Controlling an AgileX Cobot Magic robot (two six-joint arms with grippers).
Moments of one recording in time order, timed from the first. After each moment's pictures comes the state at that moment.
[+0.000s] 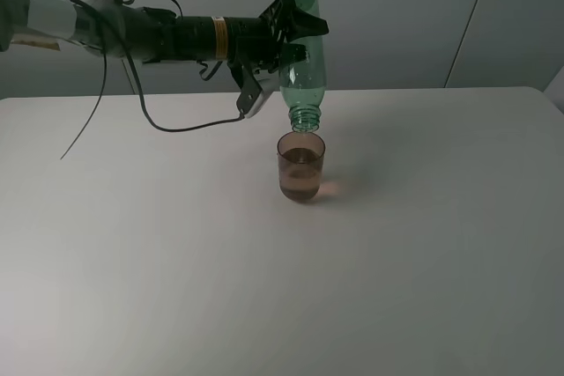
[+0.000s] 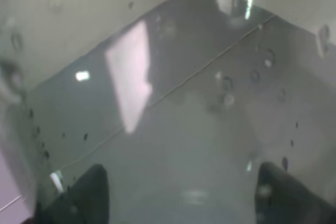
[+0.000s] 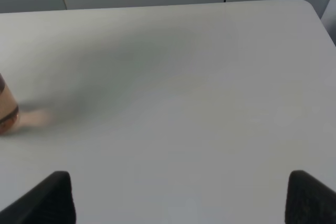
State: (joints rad) left arm -0.41 2.37 -1.77 1.28 -0.85 1.13; right arm -0.03 0.00 -0.50 0.02 1.10 0.01
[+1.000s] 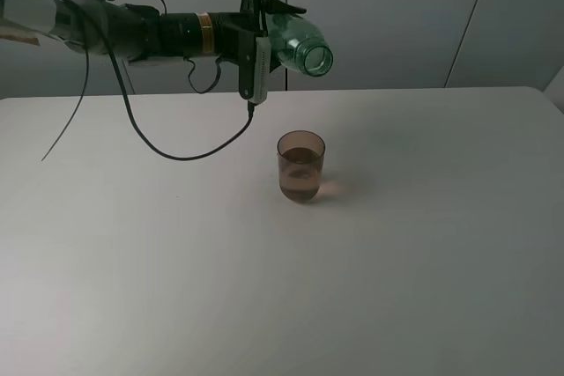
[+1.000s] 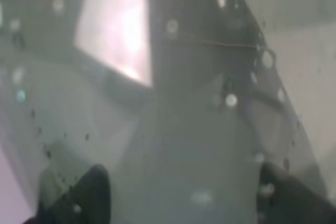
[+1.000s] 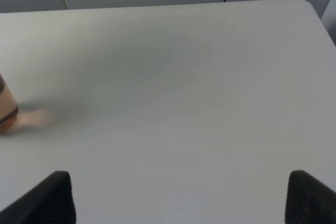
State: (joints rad) left arm -0.38 2.32 -1.69 1.17 -0.80 0.40; right arm -0.03 0.00 -0.50 0.02 1.10 0.01
